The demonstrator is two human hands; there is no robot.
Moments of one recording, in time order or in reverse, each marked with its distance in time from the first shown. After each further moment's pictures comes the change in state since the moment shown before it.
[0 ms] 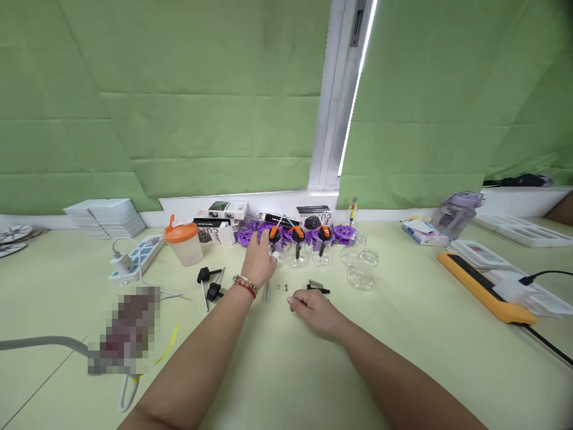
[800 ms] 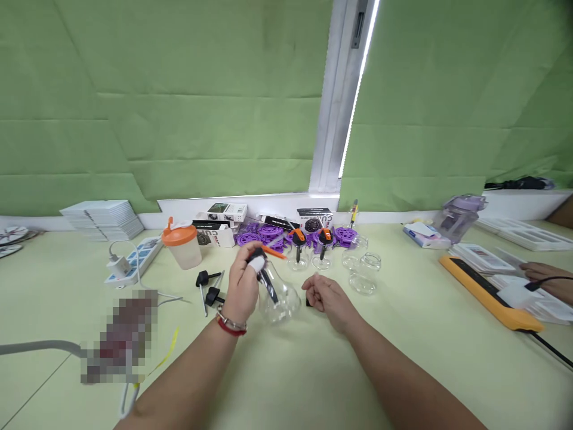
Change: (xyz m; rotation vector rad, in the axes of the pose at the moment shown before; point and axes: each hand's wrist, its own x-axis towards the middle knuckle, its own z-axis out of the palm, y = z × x) left_hand -0.044 0.024 -0.044 -0.987 0.191 -0.193; right_hand 0.002 -0.008 -0.025 0.625 0.205 0.085
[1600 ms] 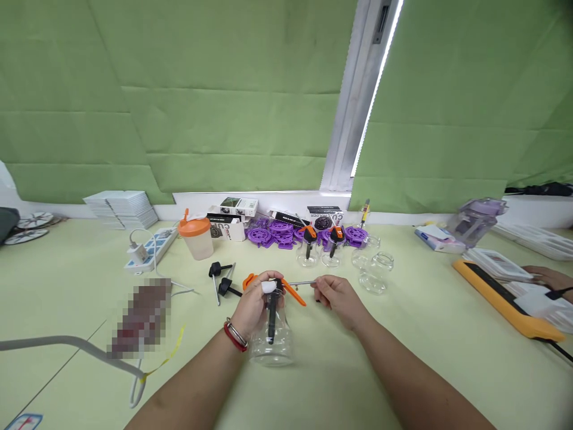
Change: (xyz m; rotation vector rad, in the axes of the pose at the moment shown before) left_hand -0.042 -0.026 -0.019 -0.468 -0.230 -0.588; right_hand 0.001 0.008 0.003 -0.132 0.053 0.016
